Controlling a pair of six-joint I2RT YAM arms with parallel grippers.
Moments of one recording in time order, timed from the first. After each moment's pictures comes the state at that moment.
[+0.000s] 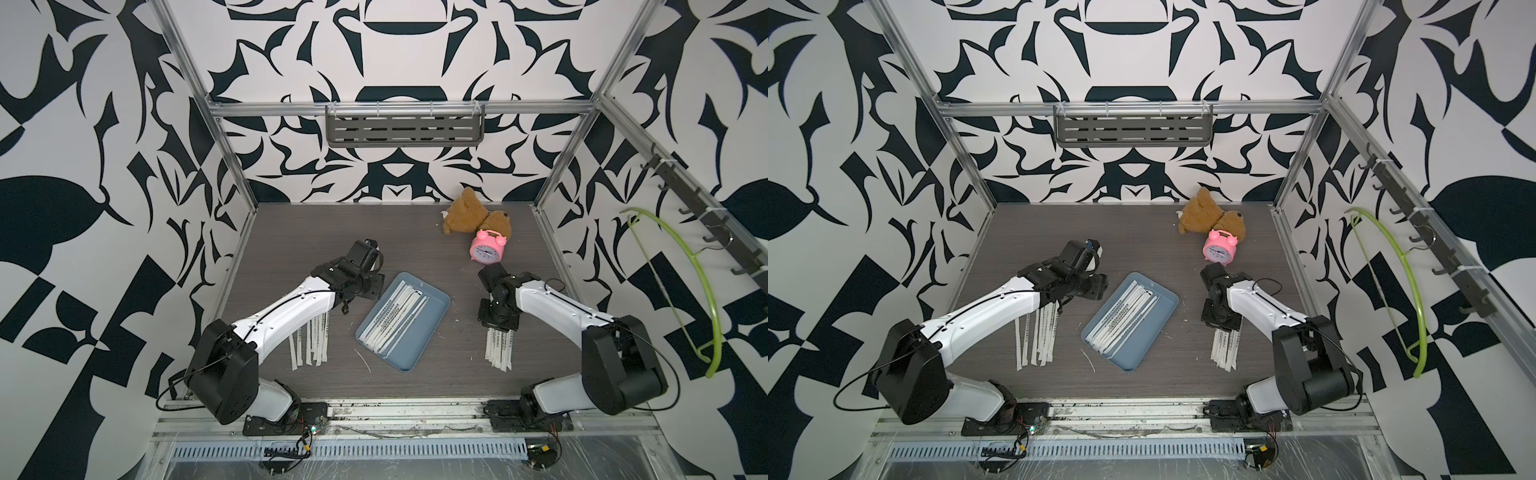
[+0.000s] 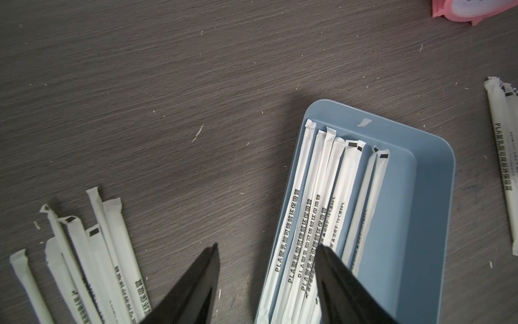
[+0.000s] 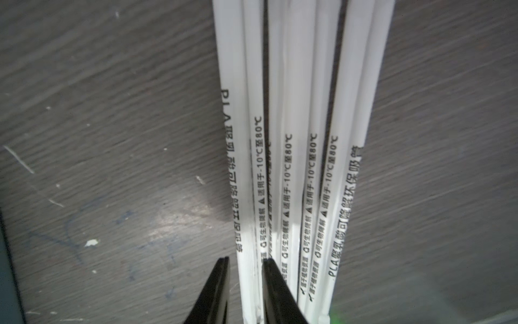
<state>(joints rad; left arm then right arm) -0.68 1.44 1.06 -0.58 -0.07 -0.32 0.29 1.44 0.81 -0.87 0.08 0.65</state>
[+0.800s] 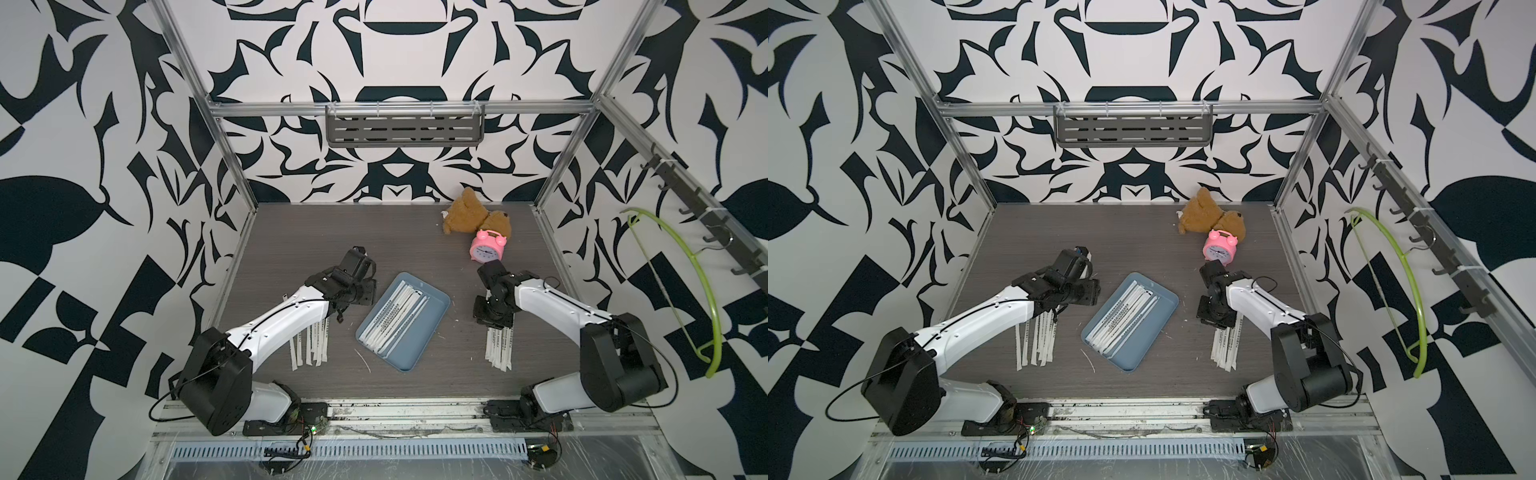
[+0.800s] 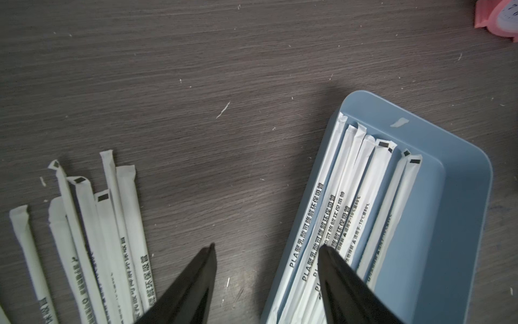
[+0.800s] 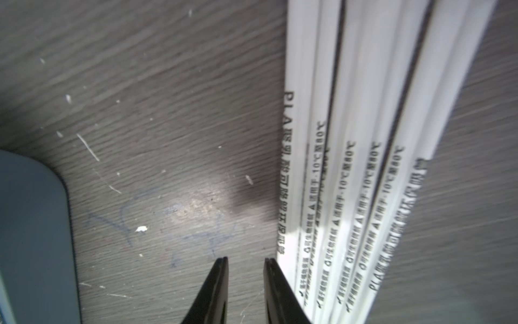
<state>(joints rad) -0.65 1.38 0.94 -0.53 -0.11 -0.42 0.27 1.45 0.84 -0.86 0.00 0.61</state>
